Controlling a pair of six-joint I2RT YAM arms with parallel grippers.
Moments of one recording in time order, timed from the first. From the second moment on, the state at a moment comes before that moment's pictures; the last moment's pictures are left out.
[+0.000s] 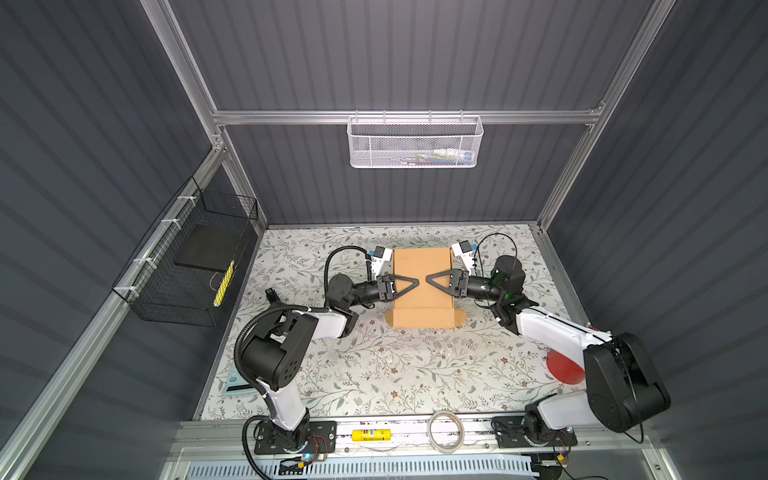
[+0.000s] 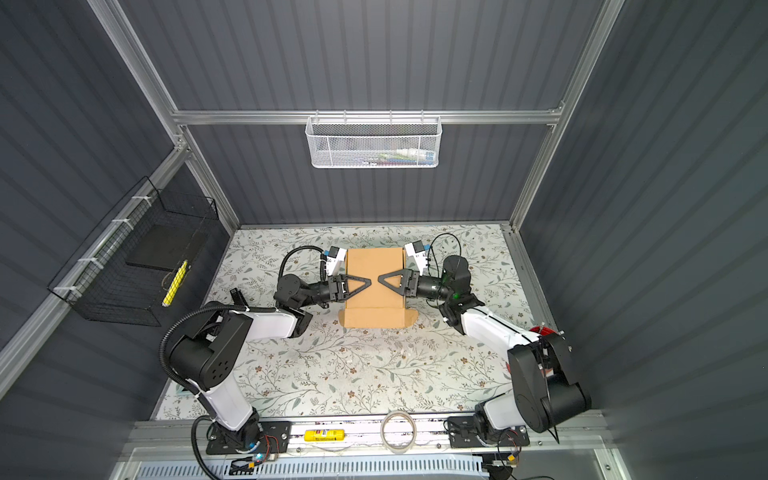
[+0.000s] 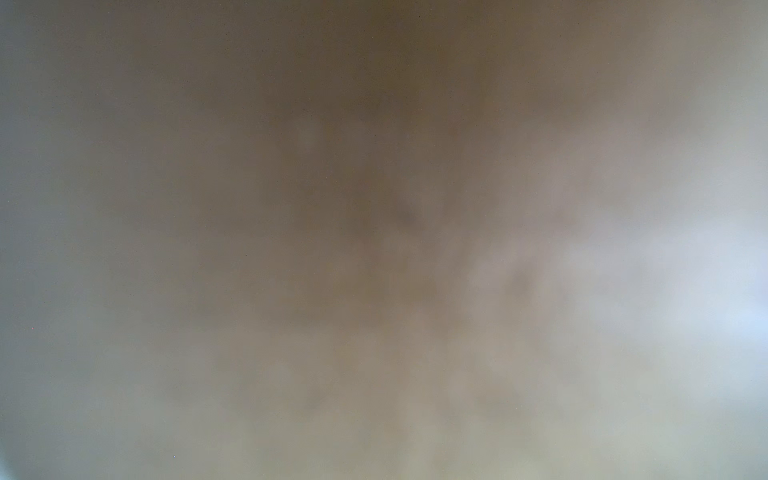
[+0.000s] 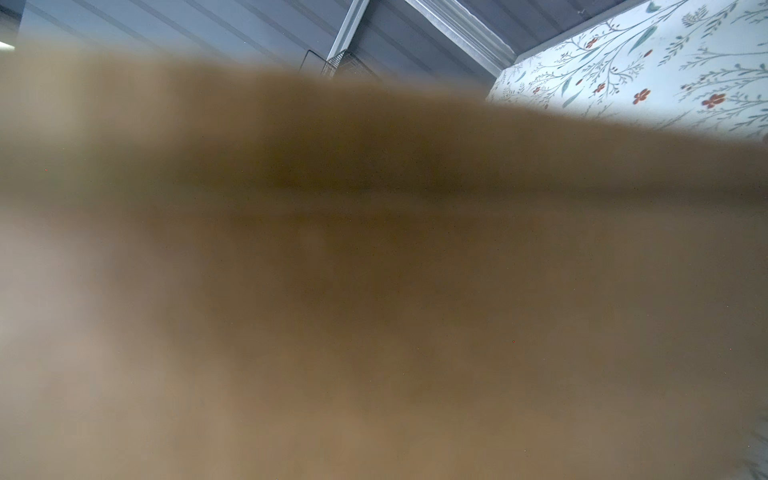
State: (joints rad) left arm -0.51 1.76 0.76 1.38 1.00 -1.37; right arm 0.35 1.43 0.74 0.63 -1.00 0.94
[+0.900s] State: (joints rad) left arm -0.46 1.77 0.76 1.40 1.00 -1.41; right arm 0.25 1.19 0.71 0.27 -0.93 0.72
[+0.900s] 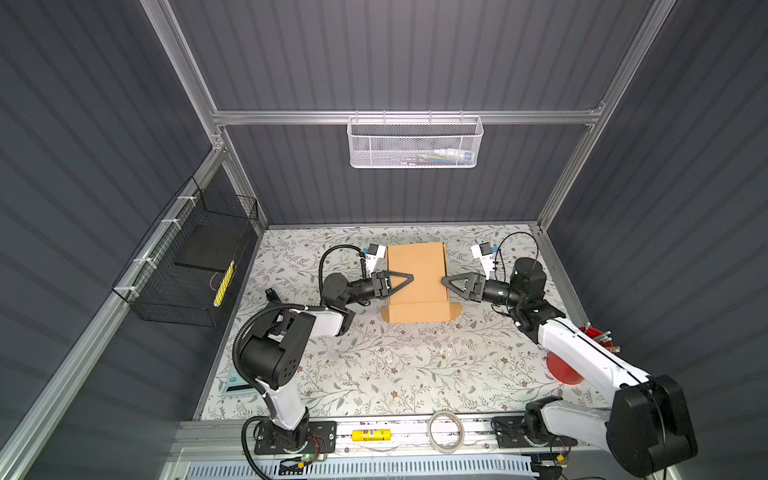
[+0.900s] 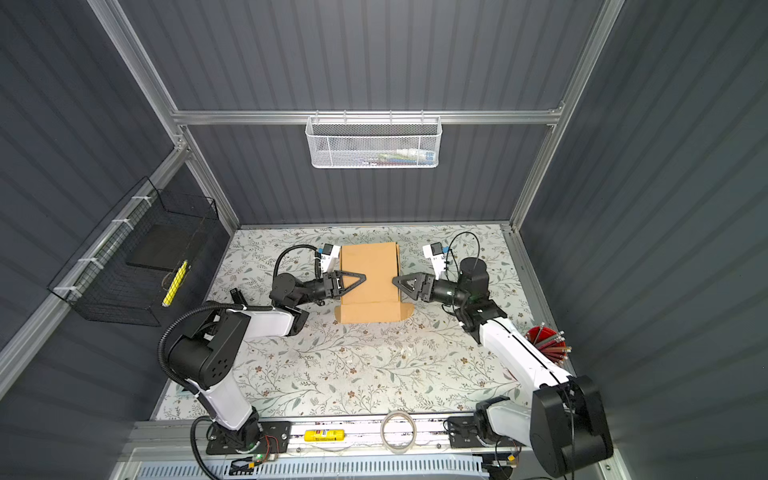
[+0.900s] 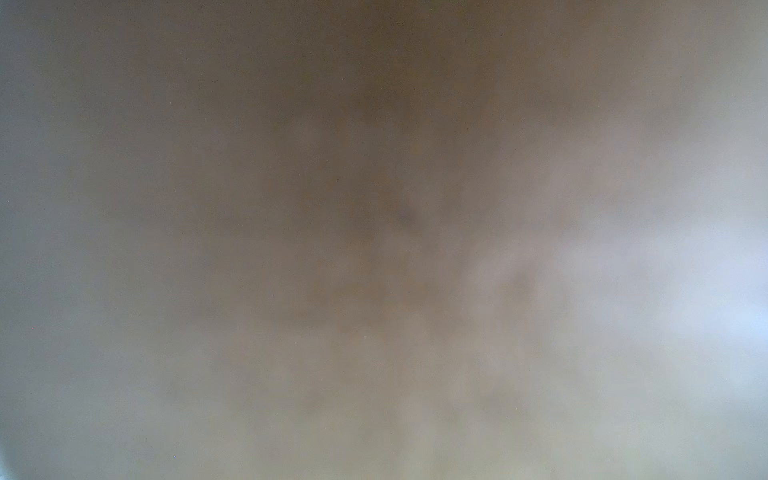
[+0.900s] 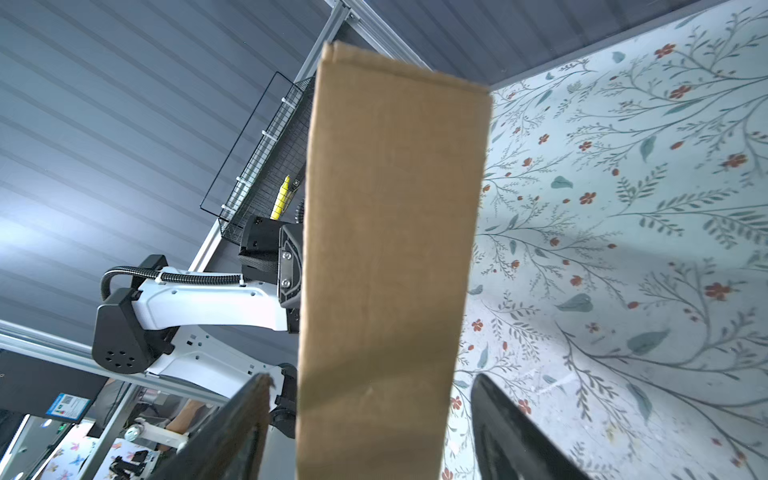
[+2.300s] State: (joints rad) left arm -0.35 1.88 0.79 1.19 0.92 -1.95; right arm 0.23 0.93 0.58 0.00 -0.61 0.17
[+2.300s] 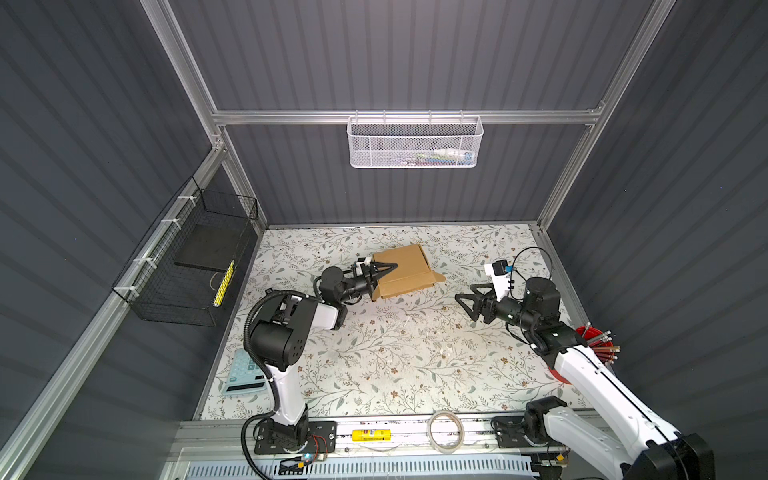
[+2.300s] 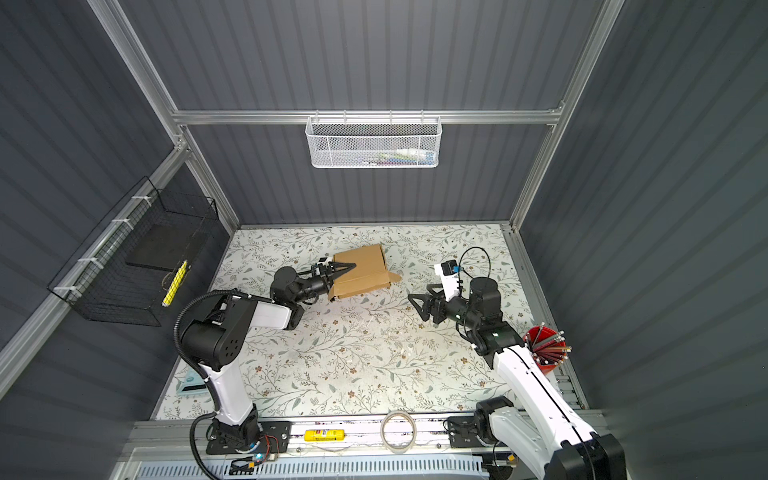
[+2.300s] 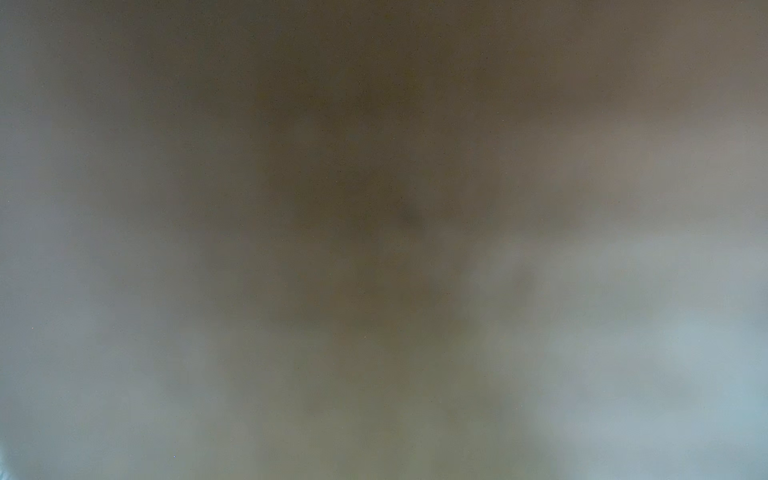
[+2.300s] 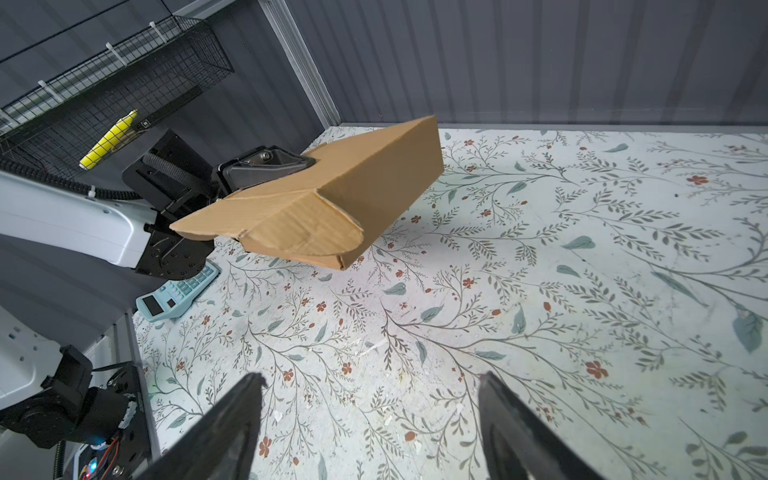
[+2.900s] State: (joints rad) left arm -0.35 1.61 1.05 0.11 0.95 -1.63; right arm 0.33 0.88 0.51 0.07 -0.54 -0.01
